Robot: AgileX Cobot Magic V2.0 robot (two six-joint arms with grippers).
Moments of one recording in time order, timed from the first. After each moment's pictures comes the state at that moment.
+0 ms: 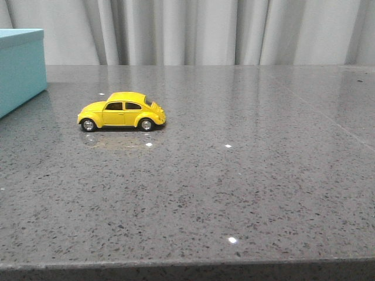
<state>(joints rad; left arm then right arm) -0.06 0.53 -0.86 -0.21 0.93 0.09 0.13 0.53 -0.69 0.20 0.53 -0.05</state>
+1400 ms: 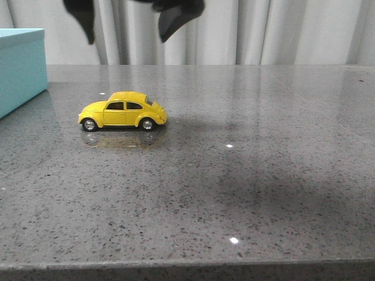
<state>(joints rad) -0.06 0.53 -0.86 -0.21 0.93 0.09 1.02 1.73 -1.47 -0.73 0.70 1.12</state>
